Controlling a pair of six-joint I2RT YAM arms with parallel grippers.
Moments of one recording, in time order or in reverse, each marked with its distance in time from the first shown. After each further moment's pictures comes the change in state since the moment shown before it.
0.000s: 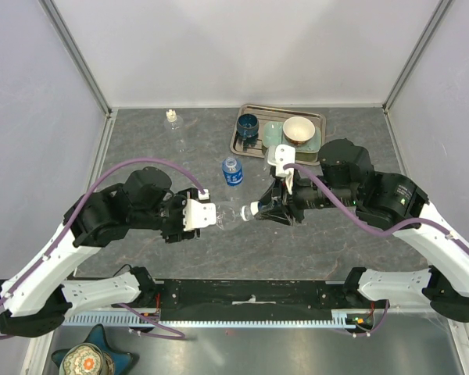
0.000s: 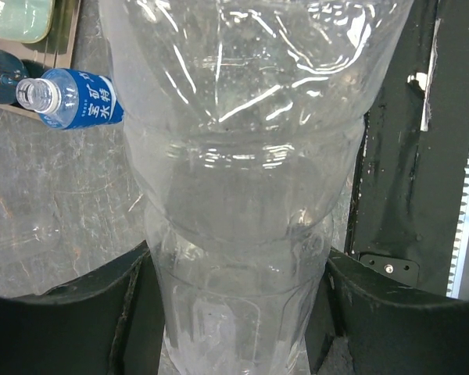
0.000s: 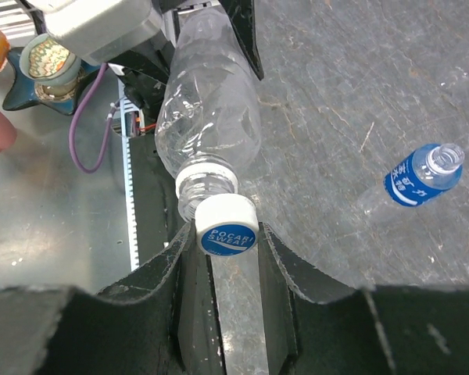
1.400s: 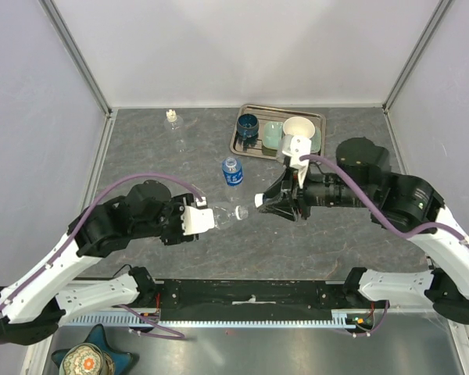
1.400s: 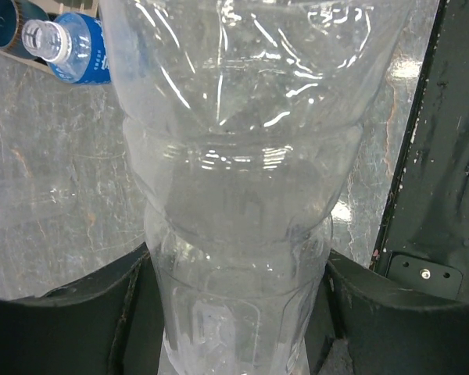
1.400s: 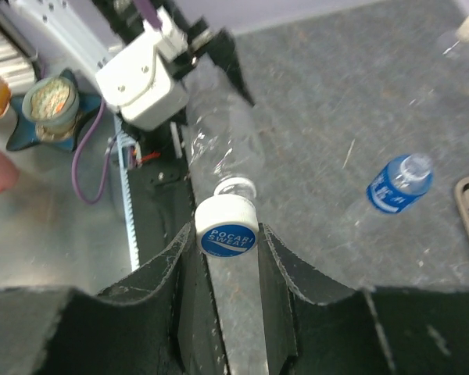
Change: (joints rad) left arm -0.006 -0.119 -0.206 0.104 -0.149 -0.007; right arm 0.000 -0.038 0.054 0.044 0.070 0.076
